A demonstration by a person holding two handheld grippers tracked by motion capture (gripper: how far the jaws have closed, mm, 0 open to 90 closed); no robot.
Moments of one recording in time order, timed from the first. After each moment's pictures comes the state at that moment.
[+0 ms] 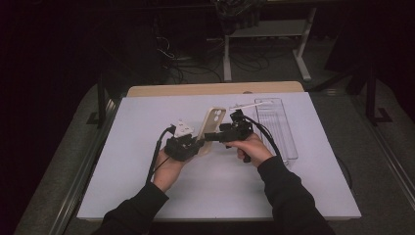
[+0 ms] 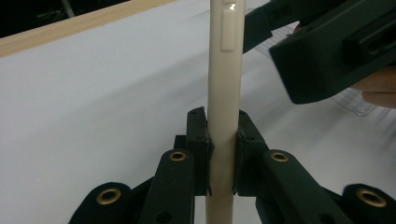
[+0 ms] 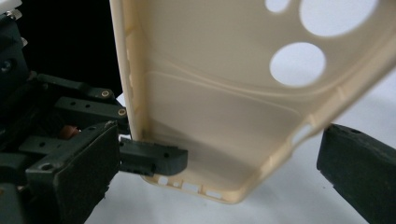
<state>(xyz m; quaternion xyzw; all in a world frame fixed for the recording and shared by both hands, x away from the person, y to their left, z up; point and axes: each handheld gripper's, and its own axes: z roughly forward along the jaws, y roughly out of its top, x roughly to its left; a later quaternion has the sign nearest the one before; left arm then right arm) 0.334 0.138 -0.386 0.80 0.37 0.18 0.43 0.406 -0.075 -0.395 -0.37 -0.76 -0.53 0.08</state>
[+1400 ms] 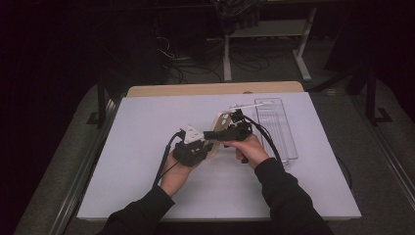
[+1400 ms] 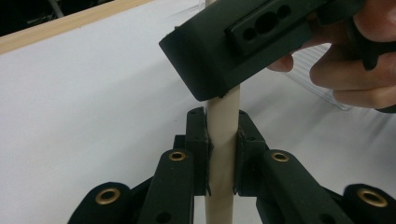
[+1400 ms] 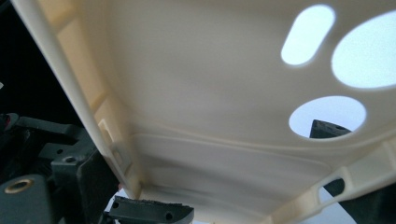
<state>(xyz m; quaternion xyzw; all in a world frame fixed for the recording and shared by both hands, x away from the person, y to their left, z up) 0.324 0.119 -0.392 0.81 0.35 0.19 0.42 0.407 -0.073 -0.399 -0.40 -0.74 -0.53 0.09</state>
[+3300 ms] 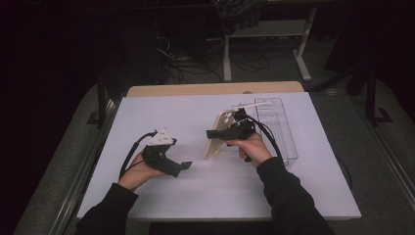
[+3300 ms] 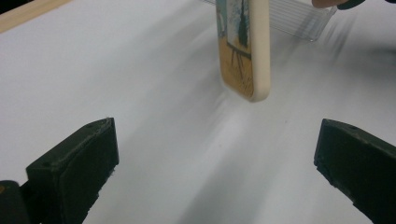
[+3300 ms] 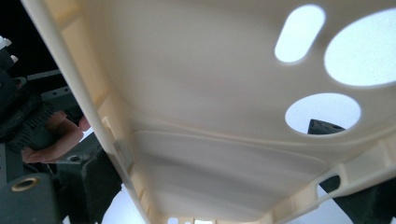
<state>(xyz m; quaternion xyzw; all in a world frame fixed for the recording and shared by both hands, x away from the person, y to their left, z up) 0.325 0.208 -0.393 0.85 0.26 0.12 0.43 0.407 -0.081 -0.394 -0.40 -0.75 -0.52 0.07</state>
